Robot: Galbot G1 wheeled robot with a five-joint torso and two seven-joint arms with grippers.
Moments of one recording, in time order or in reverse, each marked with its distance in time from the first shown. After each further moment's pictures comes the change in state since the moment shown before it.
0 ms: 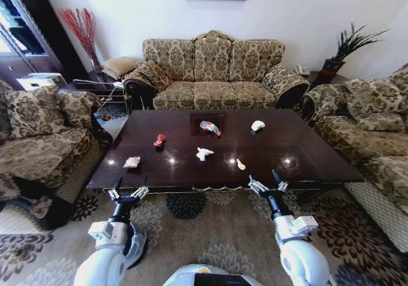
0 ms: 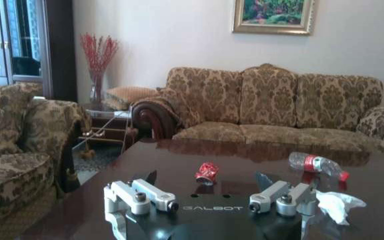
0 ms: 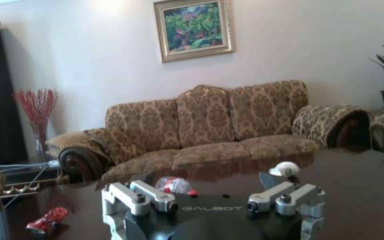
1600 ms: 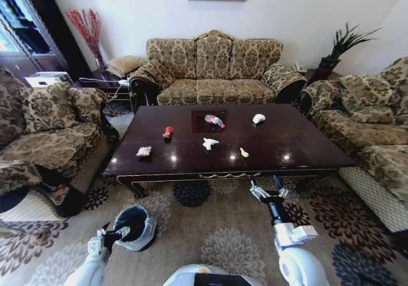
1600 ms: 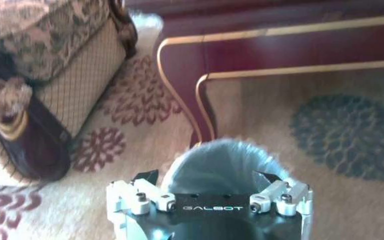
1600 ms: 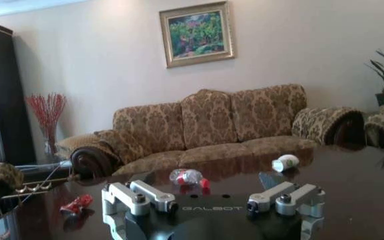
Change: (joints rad) left arm -0.074 0.307 -0.050 0.660 -0.096 0.135 -0.002; right arm -0.047 -0.011 0.008 -0.061 0.011 0.123 -0.036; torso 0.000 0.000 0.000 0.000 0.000
